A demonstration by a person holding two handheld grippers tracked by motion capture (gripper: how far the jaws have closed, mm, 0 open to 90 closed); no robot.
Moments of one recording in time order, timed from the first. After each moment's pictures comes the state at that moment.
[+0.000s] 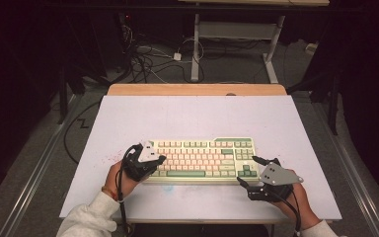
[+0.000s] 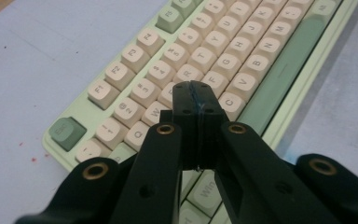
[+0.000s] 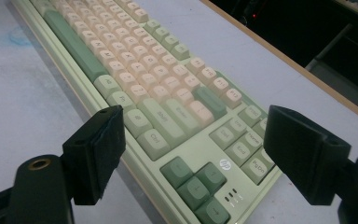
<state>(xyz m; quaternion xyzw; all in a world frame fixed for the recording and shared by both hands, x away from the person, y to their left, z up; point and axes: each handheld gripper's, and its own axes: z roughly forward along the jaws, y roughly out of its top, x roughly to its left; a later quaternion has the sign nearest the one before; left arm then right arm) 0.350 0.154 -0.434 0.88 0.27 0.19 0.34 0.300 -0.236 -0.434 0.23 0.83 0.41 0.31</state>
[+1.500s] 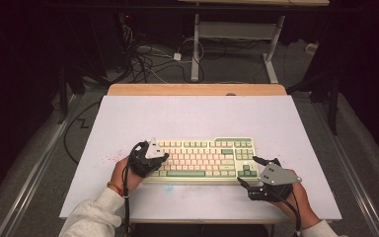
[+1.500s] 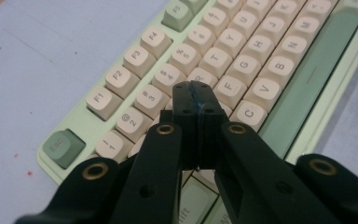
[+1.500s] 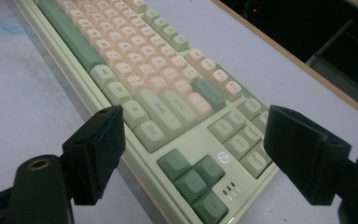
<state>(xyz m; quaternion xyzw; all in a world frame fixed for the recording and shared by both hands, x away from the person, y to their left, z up) 0.362 0.143 -0.439 0.88 0.26 0.20 0.33 0.301 -0.237 -0.437 0.22 0.83 0.40 0.31</state>
